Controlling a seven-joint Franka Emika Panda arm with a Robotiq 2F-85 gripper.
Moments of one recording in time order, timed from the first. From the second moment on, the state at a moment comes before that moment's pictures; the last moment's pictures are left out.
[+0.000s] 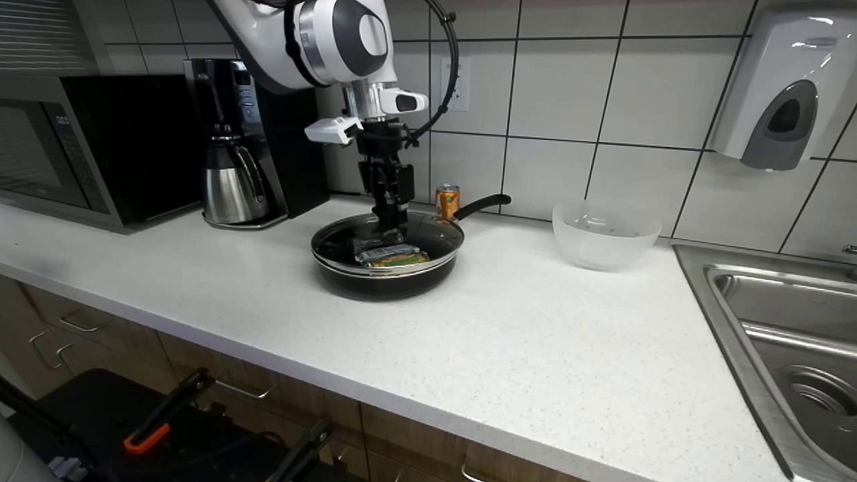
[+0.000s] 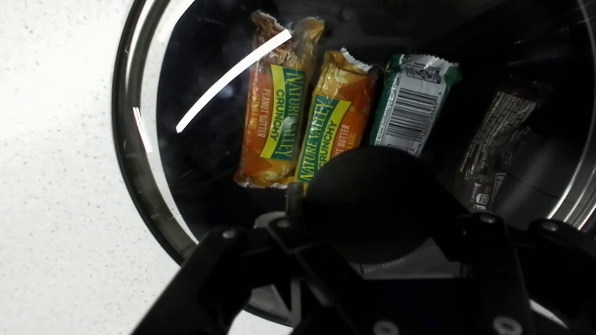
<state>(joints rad) 0.08 0.20 -0.13 -2.22 -0.18 2.42 0.55</state>
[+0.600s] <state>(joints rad) 0.09 0.23 -0.13 -2.21 -0.18 2.44 0.57</state>
